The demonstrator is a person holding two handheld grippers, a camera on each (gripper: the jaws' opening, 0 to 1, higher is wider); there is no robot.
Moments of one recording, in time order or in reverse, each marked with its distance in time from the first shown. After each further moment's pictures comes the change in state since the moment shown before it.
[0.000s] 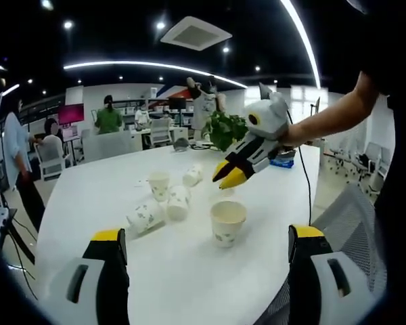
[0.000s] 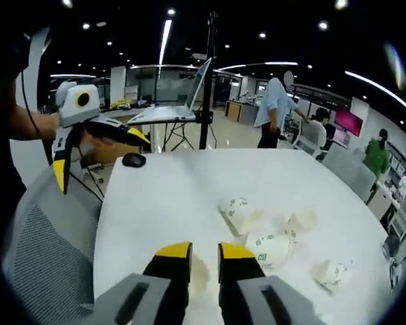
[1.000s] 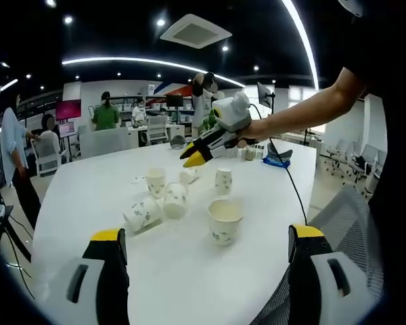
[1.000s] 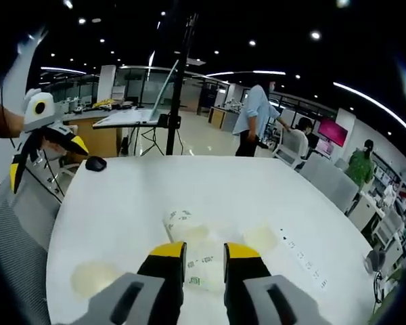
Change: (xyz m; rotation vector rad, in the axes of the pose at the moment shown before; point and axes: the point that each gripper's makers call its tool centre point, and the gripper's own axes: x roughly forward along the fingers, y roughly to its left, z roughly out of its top) left arm 0.002 0.002 0.000 -0.019 0.015 -0.031; right arm 0.028 -0.103 0.017 -0.037 -0.034 -0.129
